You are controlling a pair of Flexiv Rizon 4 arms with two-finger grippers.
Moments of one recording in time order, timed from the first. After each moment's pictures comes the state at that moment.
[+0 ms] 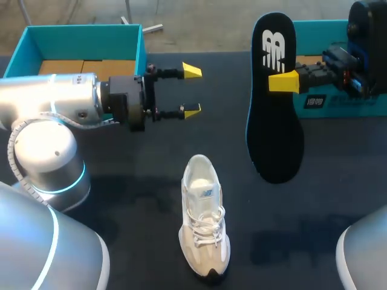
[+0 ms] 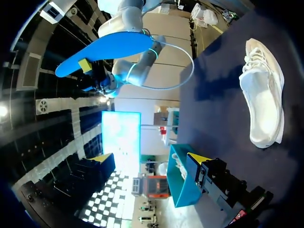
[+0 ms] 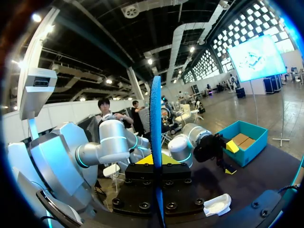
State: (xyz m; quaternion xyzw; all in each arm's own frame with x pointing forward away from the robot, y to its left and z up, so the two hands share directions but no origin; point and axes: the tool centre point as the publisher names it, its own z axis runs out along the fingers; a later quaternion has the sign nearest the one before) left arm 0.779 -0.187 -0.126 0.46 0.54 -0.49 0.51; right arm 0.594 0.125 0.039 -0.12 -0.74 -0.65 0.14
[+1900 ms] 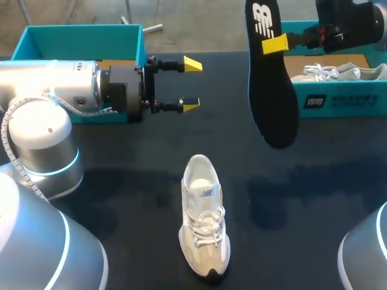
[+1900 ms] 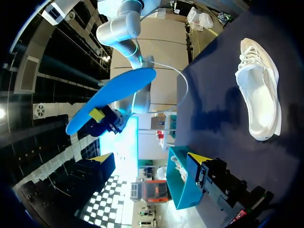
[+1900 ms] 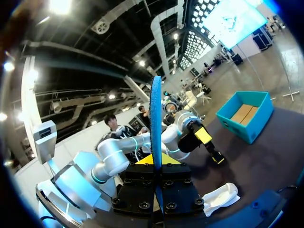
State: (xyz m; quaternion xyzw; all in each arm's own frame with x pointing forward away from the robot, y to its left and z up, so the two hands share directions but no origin) left arm 0.788 -0.187 -0.120 0.49 0.54 -0.49 0.49; right arm 0.716 0.110 0.005 -0.20 -0.71 -0.60 0.30
